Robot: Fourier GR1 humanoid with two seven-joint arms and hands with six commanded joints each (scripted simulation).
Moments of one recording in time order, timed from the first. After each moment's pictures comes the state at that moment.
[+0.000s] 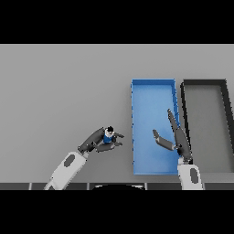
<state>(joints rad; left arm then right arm) -0.20 0.17 -0.55 -1.35 0.09 -0.16 -0.13 0.11 -0.16 0.09 -1.69 0.15 0.09 -0.03</state>
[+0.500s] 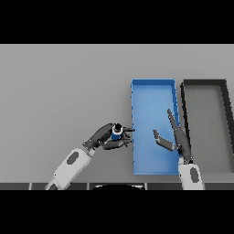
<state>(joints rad) -0.26 0.13 -0.57 -1.52 0.13 -0.15 -0.11 0.10 -0.18 0.09 -1.67 0.17 0.09 -0.07</state>
